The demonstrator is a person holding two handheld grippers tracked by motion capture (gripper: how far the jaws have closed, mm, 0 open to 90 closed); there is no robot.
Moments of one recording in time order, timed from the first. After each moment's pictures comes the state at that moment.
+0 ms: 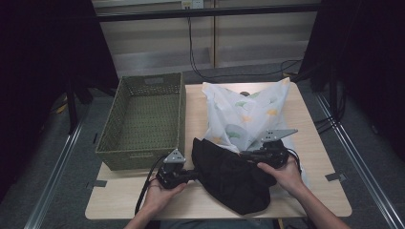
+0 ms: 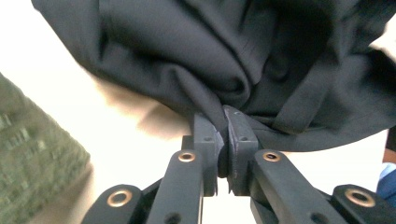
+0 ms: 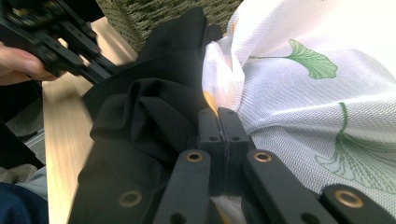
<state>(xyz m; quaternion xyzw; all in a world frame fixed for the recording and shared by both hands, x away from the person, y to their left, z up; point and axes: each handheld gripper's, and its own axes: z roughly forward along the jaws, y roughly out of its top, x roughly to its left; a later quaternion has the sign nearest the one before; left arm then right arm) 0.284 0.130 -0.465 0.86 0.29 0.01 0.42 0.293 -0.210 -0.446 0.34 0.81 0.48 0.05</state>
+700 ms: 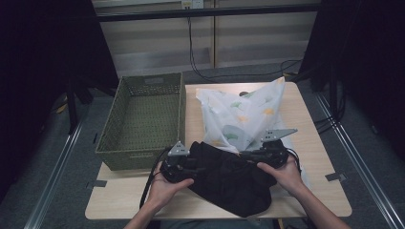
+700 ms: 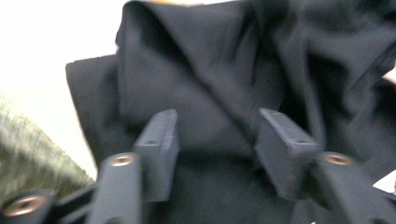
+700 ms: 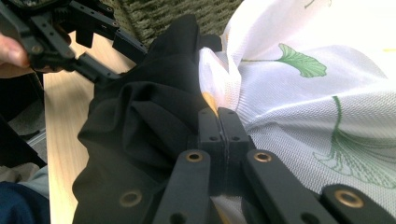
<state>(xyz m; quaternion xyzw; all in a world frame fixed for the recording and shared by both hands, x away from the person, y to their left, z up) 0.295 0.121 -0.460 0.86 0.31 0.04 0.40 0.293 -0.210 -0.447 0.34 0.81 0.48 0.05</state>
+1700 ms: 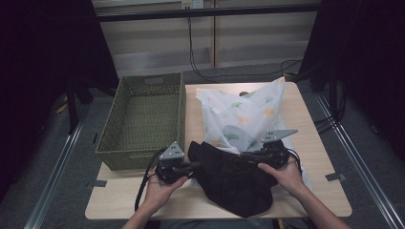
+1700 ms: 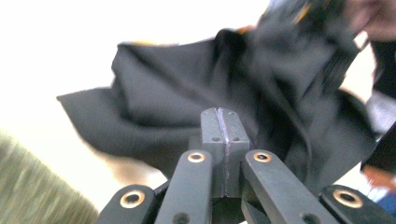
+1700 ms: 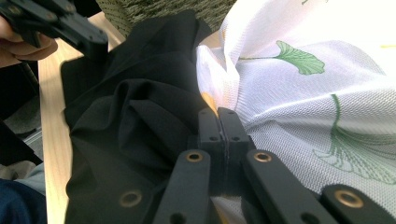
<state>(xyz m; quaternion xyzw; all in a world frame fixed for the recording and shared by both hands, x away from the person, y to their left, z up) 0.288 0.118 -0.438 0.84 0.25 0.03 0.48 0.293 -0.211 -0.448 0.34 0.81 0.47 0.05</state>
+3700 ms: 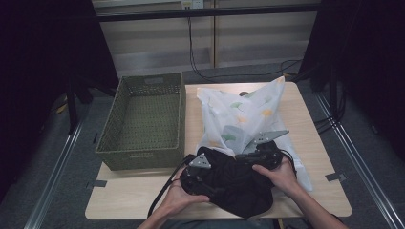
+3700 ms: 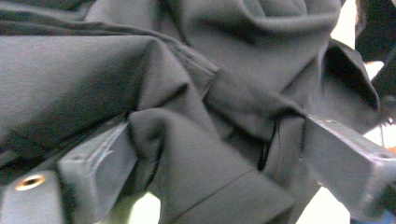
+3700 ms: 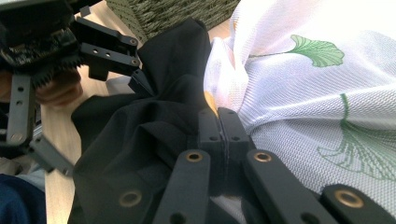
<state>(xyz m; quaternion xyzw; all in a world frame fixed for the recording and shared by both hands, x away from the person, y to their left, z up) 0.282 0.065 -0.491 0.88 0.22 -0.05 0.42 0.296 -0.197 -0.456 0.34 0.82 0.46 0.04</state>
